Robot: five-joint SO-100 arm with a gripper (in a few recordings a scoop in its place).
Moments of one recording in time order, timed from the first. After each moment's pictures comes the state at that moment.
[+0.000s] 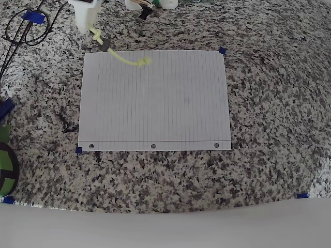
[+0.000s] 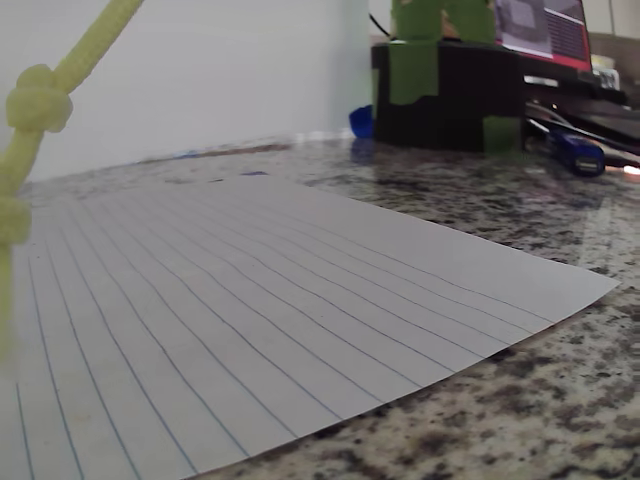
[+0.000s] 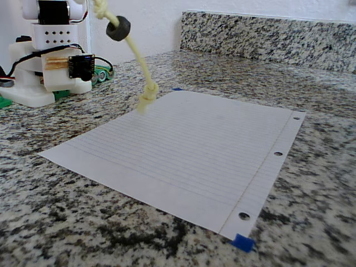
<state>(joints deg) 29.6 131.6 107.8 84.7 -76.6</state>
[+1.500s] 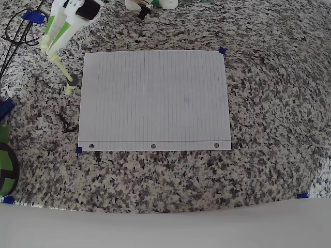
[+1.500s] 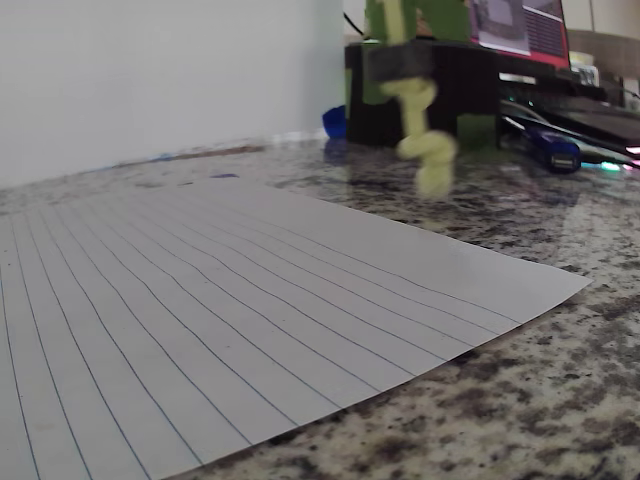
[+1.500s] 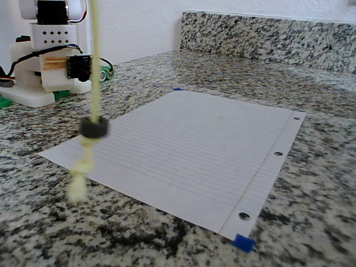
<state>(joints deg) 31.8 147.7 144.2 19.5 -7.7</state>
